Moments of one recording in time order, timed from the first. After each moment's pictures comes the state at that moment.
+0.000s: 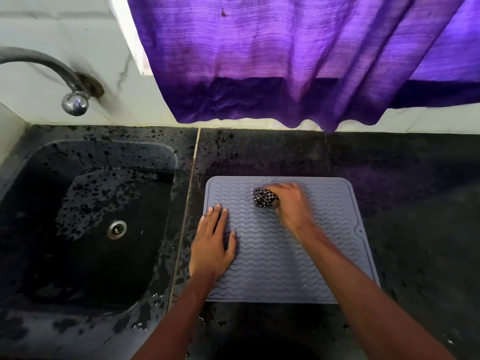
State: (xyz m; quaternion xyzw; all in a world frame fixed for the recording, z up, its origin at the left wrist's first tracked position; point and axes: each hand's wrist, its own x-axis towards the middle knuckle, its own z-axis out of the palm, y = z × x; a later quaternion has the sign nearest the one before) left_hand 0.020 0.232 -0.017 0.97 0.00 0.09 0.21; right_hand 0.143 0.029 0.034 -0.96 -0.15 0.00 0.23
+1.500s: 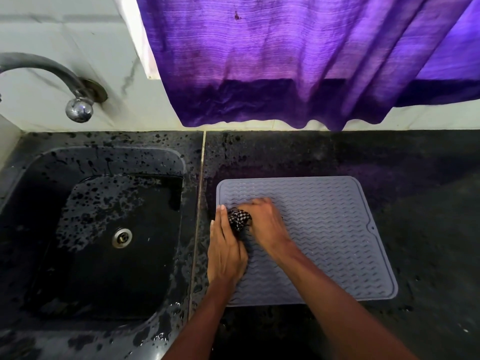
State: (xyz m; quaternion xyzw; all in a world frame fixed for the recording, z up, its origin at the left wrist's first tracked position) left_hand 0.019 0.227 0.000 0.94 0.07 0.08 0.31; right_hand 0.096 0.120 0.058 -0.96 -0.17 0.07 0.23
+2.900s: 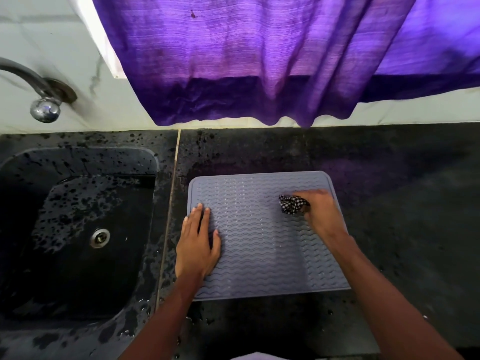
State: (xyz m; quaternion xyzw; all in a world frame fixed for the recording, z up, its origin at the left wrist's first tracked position) left_hand 0.022 0.230 -0.015 0.98 0.00 0.08 0.20; right_hand 0.114 -0.074 0.048 -0.96 -0.09 0.00 0.27
